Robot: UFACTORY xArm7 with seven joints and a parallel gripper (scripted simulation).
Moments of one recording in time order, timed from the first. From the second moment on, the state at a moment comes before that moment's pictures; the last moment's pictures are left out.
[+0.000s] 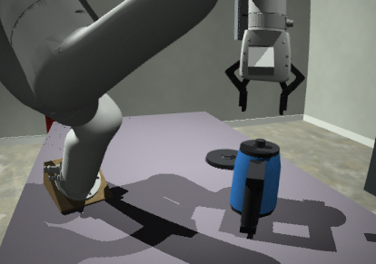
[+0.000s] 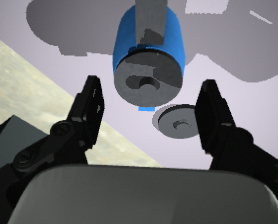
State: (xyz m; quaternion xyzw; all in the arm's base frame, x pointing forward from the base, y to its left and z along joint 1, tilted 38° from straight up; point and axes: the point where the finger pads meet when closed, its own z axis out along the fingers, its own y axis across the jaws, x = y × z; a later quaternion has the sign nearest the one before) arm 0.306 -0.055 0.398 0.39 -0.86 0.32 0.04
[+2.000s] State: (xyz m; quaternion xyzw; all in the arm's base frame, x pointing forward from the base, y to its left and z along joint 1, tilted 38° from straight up) arm 0.325 -0.119 0.311 0.39 -0.86 0.32 0.04
